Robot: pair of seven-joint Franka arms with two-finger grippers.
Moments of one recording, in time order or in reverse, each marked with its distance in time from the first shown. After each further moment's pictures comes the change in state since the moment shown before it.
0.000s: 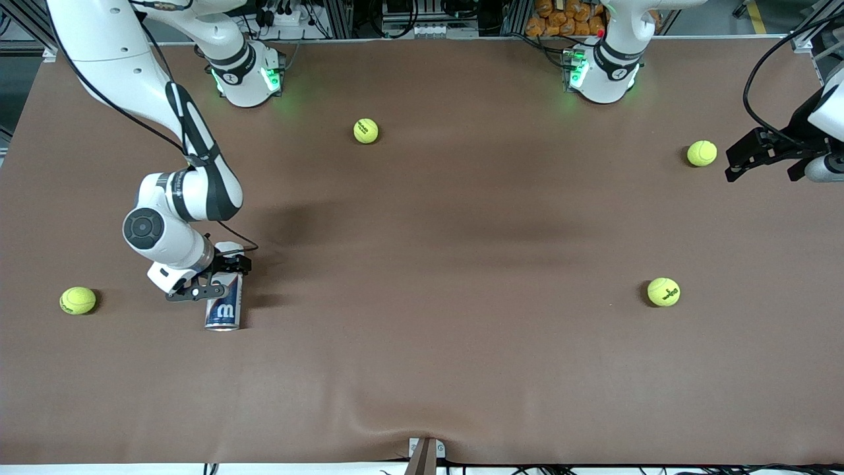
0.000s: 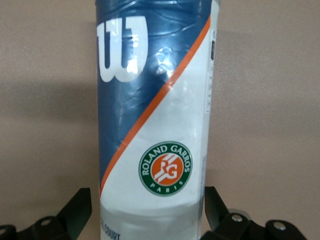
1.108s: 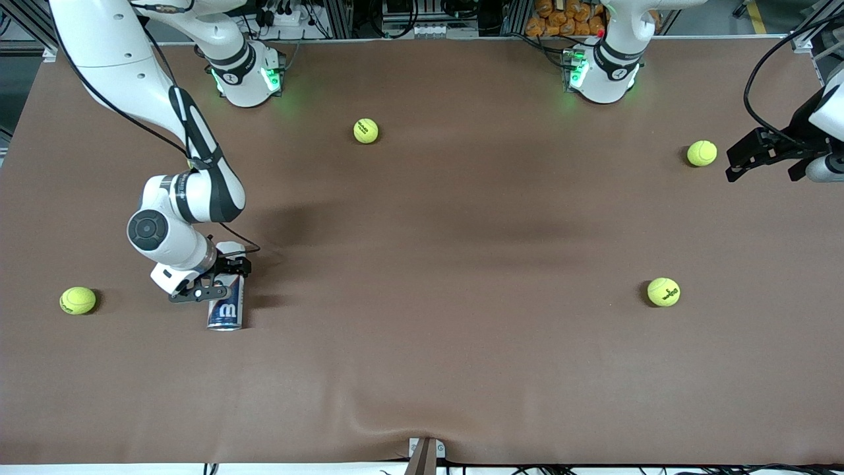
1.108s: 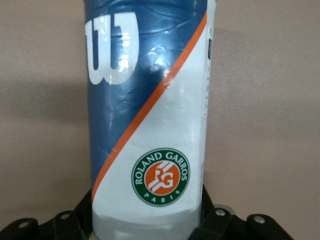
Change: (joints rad) left arm 0.001 0.000 0.001 0.000 0.000 -0.001 0.000; right arm 0.006 0.013 0.004 0.007 0.000 -0.001 0.000
